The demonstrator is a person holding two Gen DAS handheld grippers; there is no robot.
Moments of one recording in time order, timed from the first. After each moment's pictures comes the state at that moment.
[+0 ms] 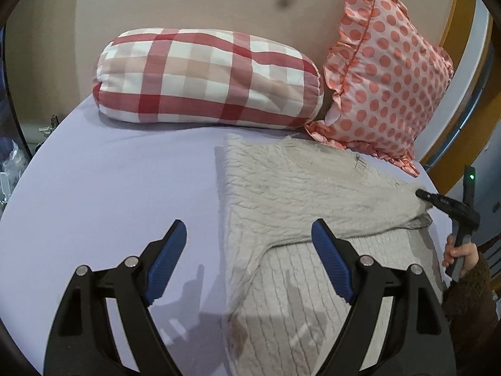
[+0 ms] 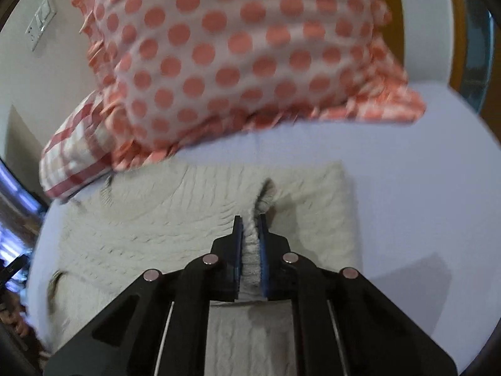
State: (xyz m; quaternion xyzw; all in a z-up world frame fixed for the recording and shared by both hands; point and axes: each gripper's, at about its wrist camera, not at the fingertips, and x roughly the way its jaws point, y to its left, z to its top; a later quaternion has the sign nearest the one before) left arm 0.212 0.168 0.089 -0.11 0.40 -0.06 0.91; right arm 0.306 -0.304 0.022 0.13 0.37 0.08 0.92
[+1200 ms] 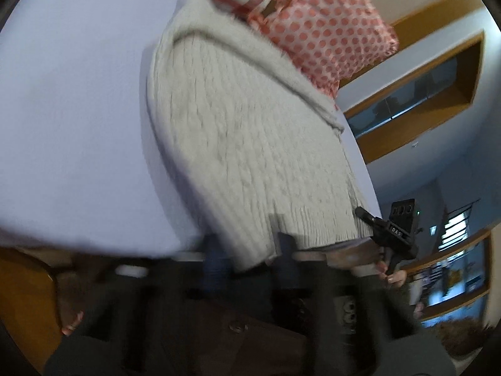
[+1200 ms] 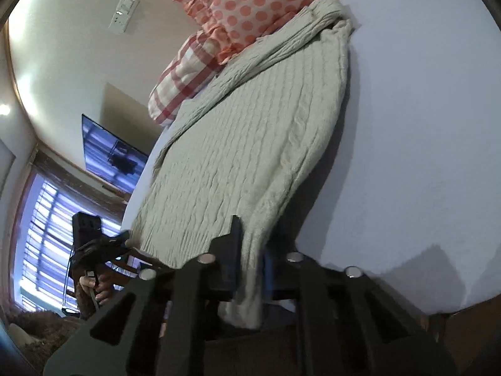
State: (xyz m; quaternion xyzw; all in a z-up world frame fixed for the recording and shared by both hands) left arm 0.031 0.129 -0.006 -0.29 0.48 -0.23 0.79; right arm 0.053 -0.309 -0.050 0.27 0.40 0.30 0.82
